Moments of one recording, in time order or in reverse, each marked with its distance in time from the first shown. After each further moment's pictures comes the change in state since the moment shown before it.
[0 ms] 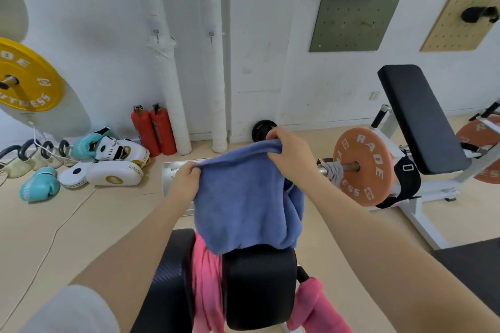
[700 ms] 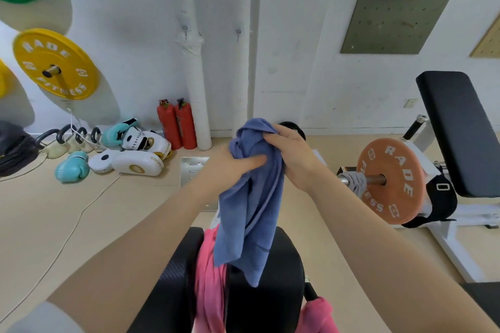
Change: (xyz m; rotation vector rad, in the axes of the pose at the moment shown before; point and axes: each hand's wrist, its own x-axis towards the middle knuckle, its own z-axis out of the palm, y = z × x) left_hand -0.025 0.079 0.018 -0.056 -0.160 0.194; right_hand 0.023 -0.029 0.000 1.079 -0.391 0.123
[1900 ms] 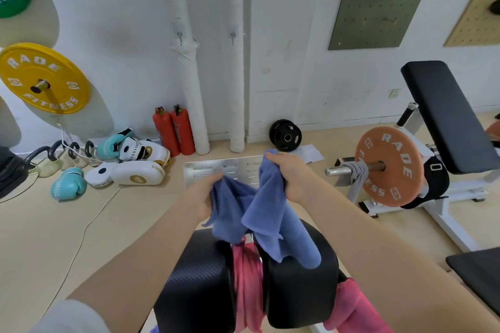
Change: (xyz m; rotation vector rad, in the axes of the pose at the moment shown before) left_hand -0.006 -0.099 -0.087 -0.671 -0.054 -0.597; right_hand 0.009 0.052 0.079 0.207 0.396 0.404
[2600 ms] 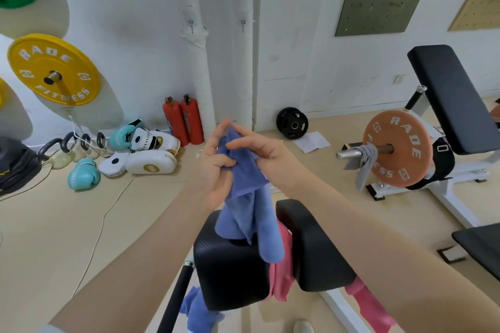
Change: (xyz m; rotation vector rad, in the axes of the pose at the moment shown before) left_hand -0.092 0.026 -0.055 -0.363 -0.373 0.328; right_hand -0.071 0.049 0.095 -0.555 -0.363 -0.703
